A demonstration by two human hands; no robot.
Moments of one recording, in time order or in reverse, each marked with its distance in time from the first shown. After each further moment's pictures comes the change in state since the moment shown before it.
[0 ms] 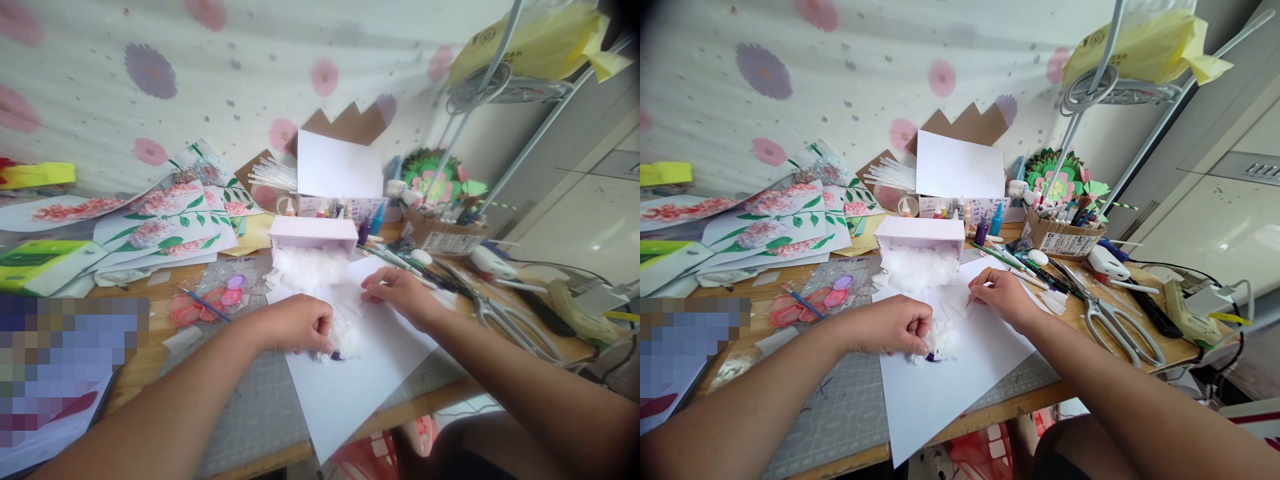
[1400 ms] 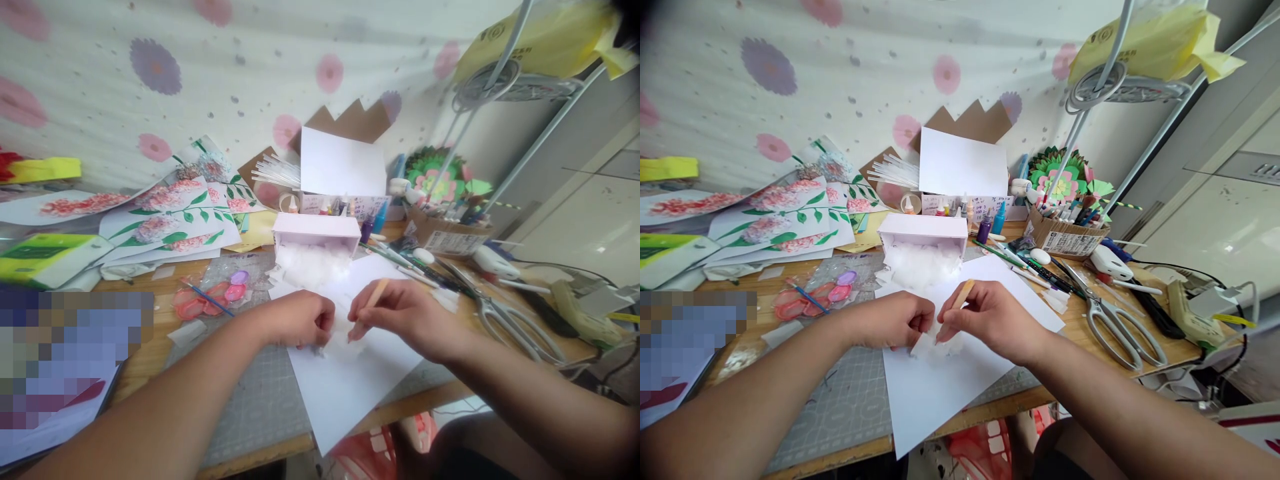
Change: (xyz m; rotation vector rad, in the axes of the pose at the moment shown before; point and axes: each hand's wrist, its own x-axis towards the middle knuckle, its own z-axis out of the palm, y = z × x) left_hand 0.001 0.001 -0.002 0.064 -0.002 -0.014; right_hand -0.045 -0.045 0.020 0.199 -0.379 -0.119
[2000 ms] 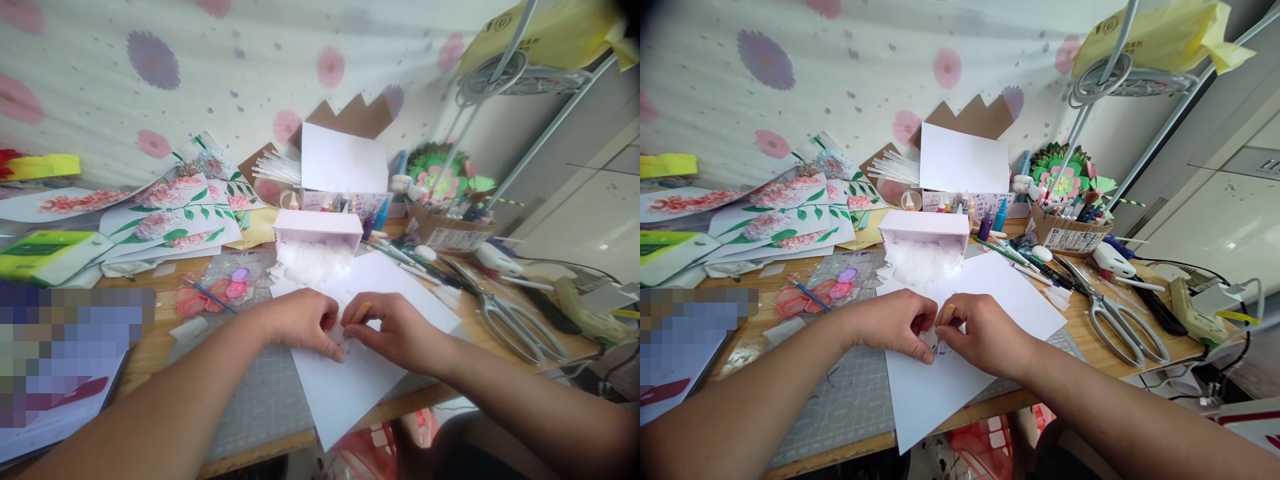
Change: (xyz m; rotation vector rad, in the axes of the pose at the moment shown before) left_hand -0.004 0.006 -0.003 0.171 0.071 0.096; right_hand 0.001 0.014 0.012 -0.675 0.030 -0.116
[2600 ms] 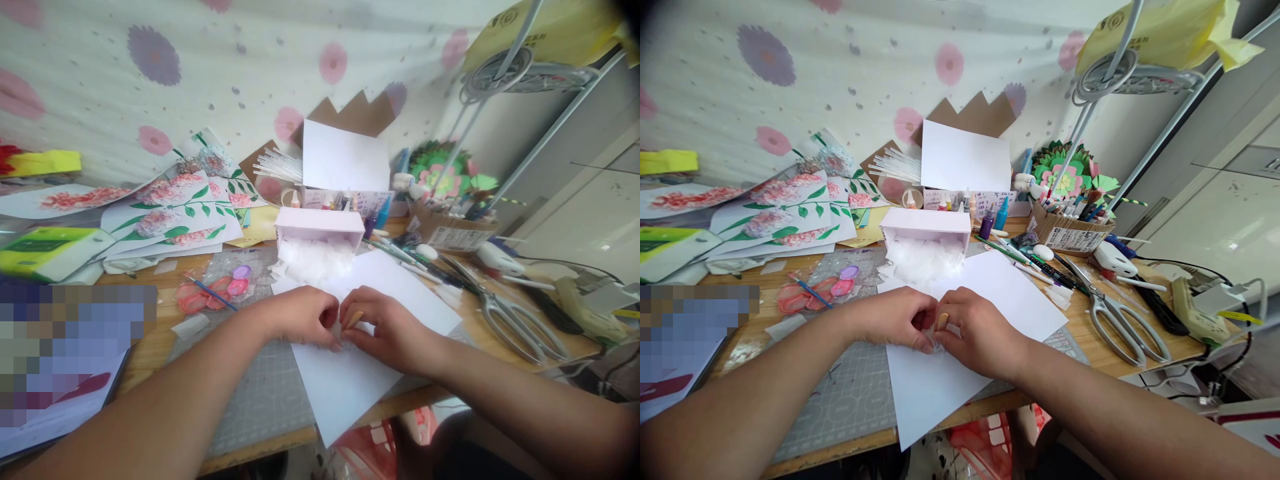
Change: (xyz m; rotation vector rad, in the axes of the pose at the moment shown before) left_hand 0.004 -0.001 0.001 -0.016 -0.018 0.010; right_hand 0.002 -0.001 0.003 -0.105 -0.033 -0.212
